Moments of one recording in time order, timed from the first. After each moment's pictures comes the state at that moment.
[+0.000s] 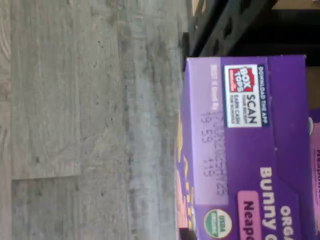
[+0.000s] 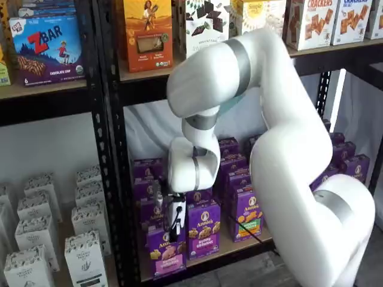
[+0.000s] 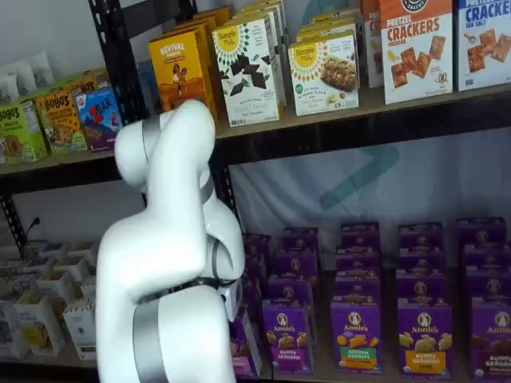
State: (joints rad) arm 0.41 0.85 -1.17 0.40 0.21 -1.54
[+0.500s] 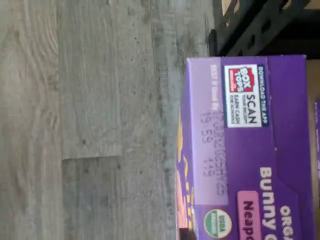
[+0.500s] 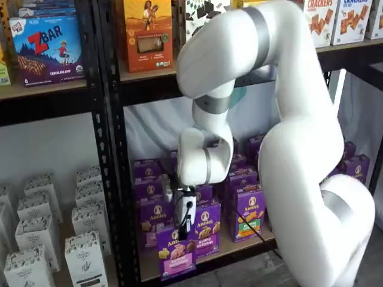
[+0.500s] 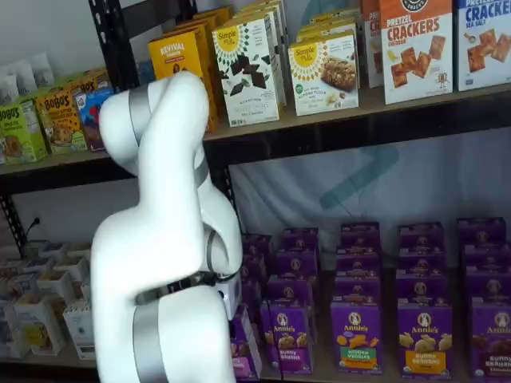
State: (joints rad) arm 0.40 0.62 -0.91 0.43 0.19 -1.58
